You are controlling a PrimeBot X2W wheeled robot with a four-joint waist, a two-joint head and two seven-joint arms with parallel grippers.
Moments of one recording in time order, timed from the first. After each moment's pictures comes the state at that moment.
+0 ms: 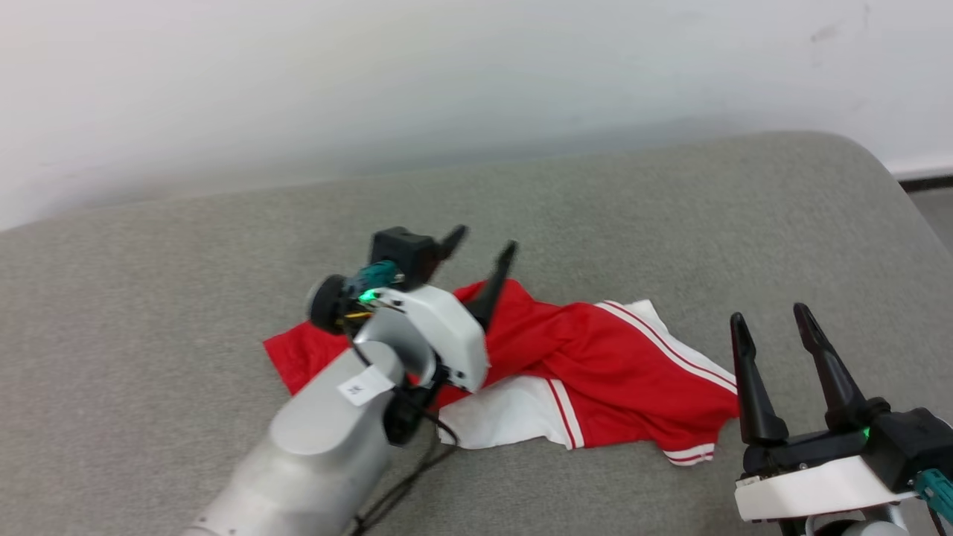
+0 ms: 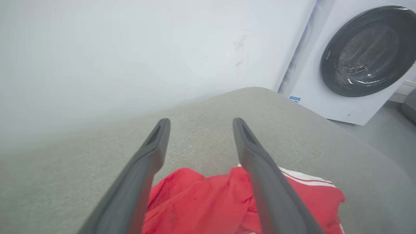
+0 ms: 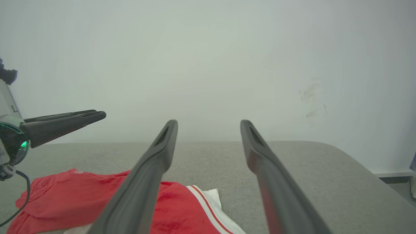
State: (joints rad) left arm -0.72 0.12 -0.77 0.69 -0.72 -0.03 -0.21; right arm 0.00 -0.05 0.02 -0.05 0.13 0.13 -0.26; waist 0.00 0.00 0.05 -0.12
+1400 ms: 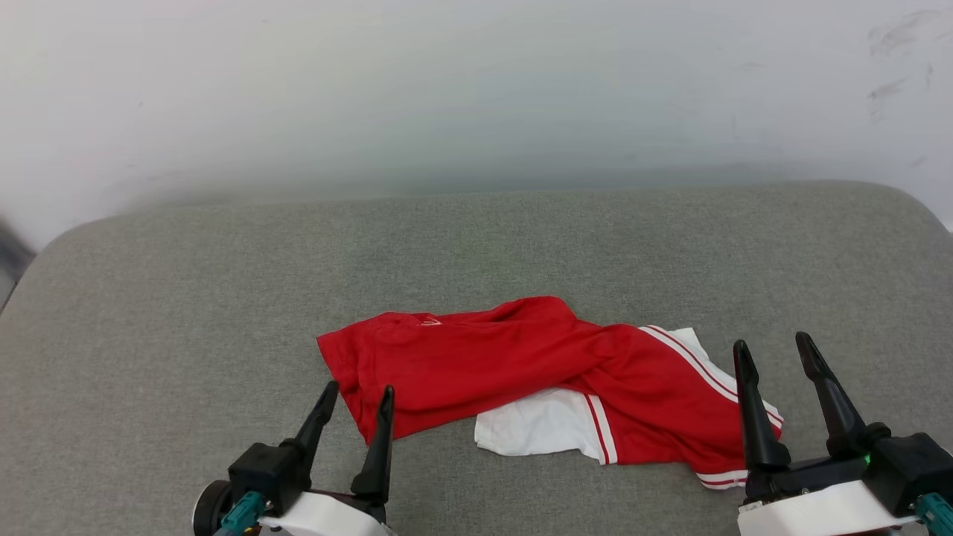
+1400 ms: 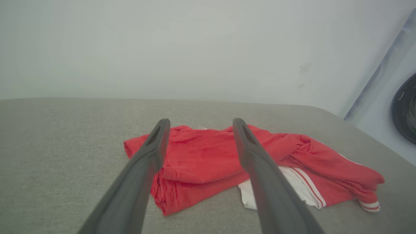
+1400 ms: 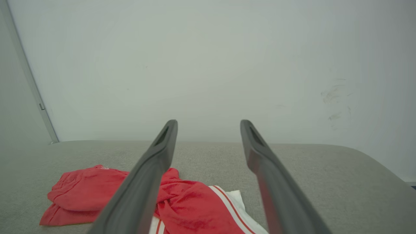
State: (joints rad) left arm 0.01 0.14 -0.26 0.09 -0.34 -0.01 -0.26; right arm 0.07 -0.05 0.00 -0.06 0.13 0.13 -0.26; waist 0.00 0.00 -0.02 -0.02
